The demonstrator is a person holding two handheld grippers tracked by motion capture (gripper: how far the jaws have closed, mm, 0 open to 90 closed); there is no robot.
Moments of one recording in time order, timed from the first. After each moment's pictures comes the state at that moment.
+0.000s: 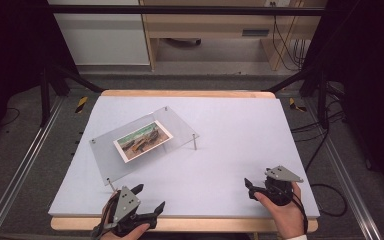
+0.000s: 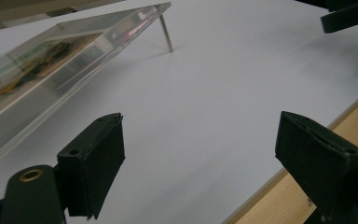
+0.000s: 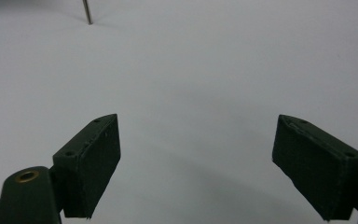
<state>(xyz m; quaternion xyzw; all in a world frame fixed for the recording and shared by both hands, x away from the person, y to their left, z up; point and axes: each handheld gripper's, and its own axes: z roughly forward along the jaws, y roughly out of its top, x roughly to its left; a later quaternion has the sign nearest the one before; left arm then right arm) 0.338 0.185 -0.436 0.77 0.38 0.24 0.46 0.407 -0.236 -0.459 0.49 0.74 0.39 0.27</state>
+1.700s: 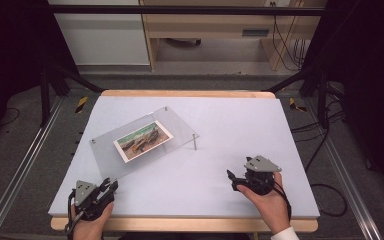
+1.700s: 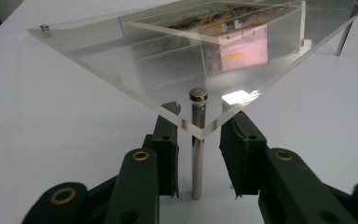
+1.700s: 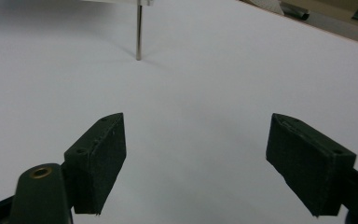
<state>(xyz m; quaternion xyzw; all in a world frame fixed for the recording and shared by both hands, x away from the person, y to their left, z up) 0.375 0.273 -0.482 0.64 0.55 0.29 0.44 0.431 -0.189 -0.441 0.41 0.77 0.40 0.28</state>
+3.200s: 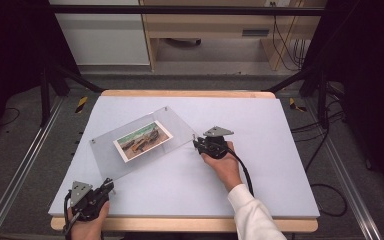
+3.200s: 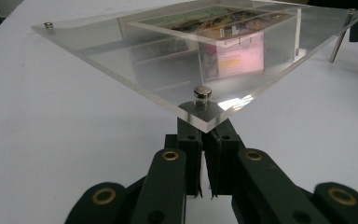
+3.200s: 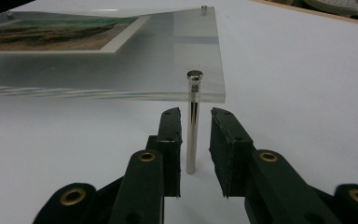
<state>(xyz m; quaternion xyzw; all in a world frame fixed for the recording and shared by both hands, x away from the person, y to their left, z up) 0.371 0.281 -0.477 0.64 0.56 0.27 0.45 0.552 -0.092 -0.470 0.39 0.77 0.46 0.19</state>
